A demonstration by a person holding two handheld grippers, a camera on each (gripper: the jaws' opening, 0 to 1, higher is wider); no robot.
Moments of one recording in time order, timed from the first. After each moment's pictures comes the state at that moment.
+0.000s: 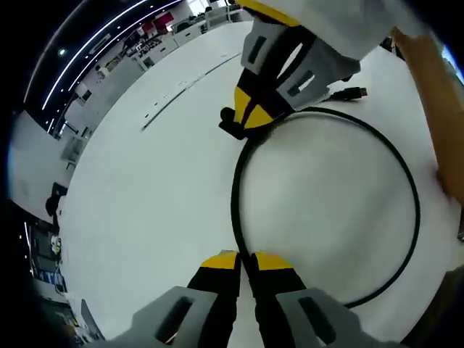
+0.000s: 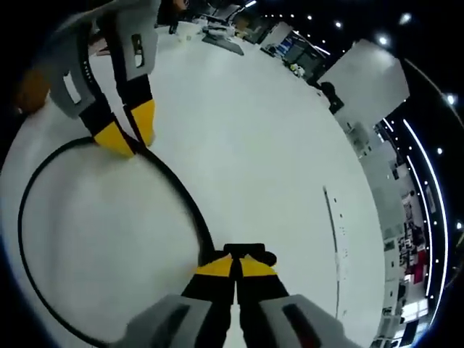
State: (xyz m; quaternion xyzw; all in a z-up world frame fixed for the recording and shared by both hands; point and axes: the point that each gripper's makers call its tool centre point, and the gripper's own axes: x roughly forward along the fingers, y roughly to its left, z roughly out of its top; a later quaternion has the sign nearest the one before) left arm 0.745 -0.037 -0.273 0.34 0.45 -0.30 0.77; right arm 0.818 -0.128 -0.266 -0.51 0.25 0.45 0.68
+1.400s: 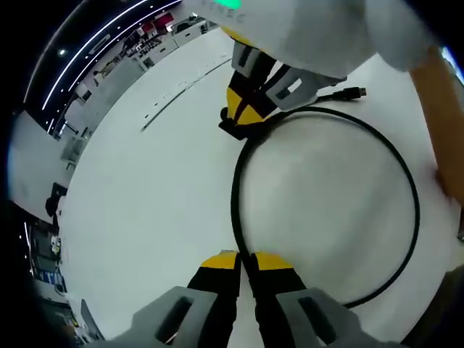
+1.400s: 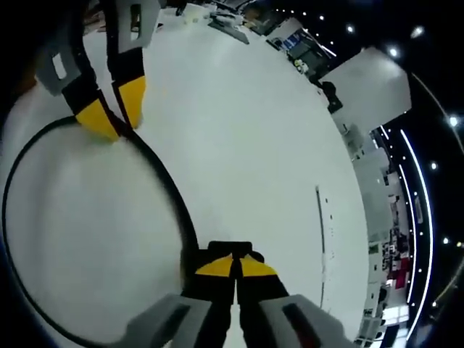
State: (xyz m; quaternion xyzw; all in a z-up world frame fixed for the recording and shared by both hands) left arm 0.744 -0.037 -0.273 0.34 0.45 -0.30 0.77; right arm 0.838 -0.129 -0.272 -0.54 0.24 0.41 0.69
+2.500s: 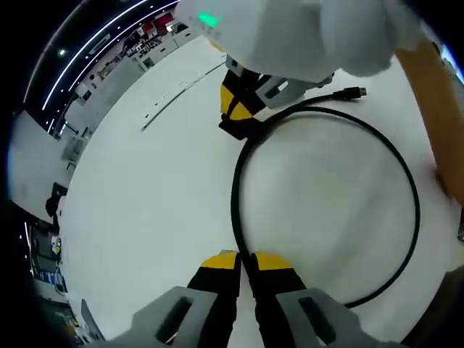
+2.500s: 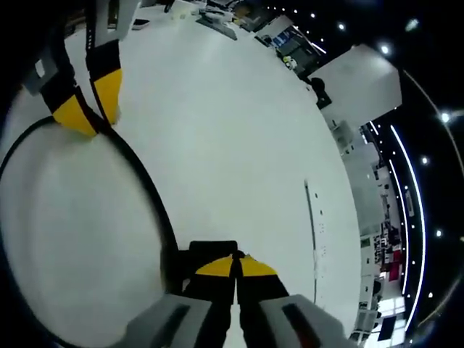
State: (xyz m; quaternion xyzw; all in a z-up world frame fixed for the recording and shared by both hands) left arm 0.746 -0.037 -0.273 0.34 0.45 -0.30 0.77; right arm 0.855 -0.134 -0.273 -0.55 0.24 0.37 0.71
